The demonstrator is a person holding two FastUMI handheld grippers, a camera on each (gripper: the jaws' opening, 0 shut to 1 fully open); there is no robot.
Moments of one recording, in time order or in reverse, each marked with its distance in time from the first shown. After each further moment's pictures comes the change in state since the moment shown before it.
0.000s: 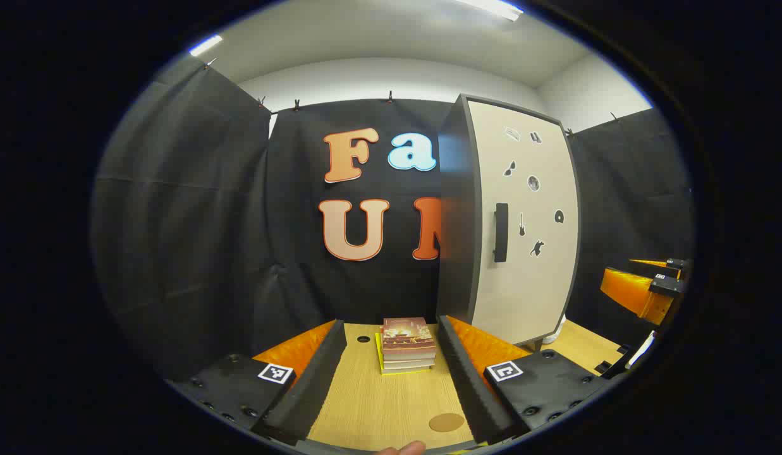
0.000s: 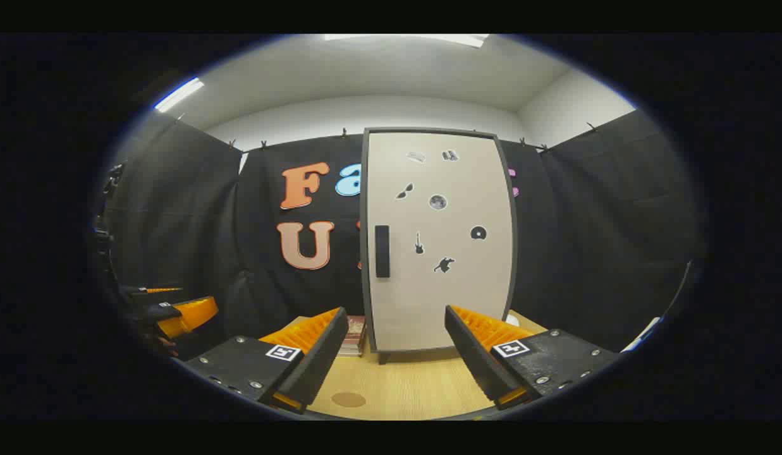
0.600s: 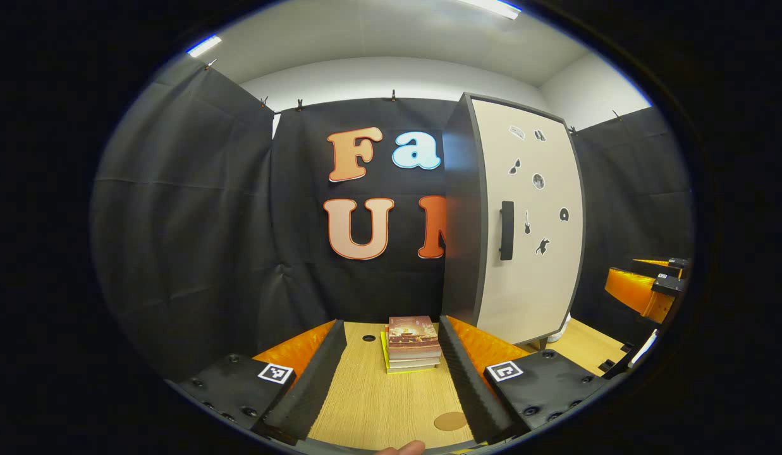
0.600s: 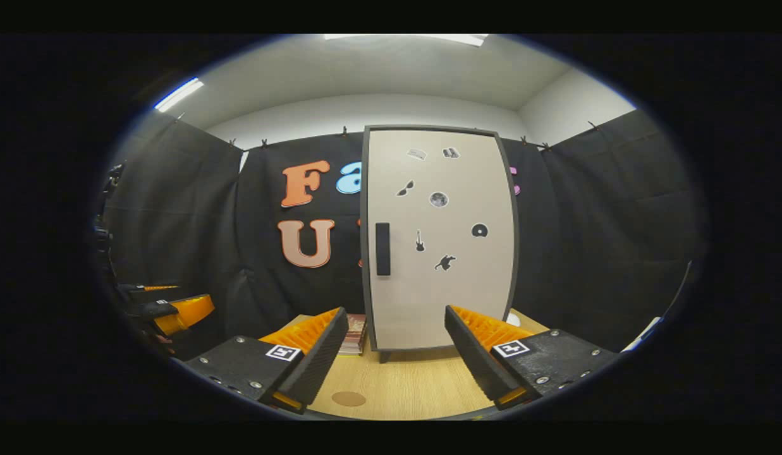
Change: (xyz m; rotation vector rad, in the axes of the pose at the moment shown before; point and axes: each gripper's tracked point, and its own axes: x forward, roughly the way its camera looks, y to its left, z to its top) left arm 0.000 0.011 0.000 0.009 0.007 0.014; right arm 0.003 0.001 -0.003 0.003 0.011 0.005
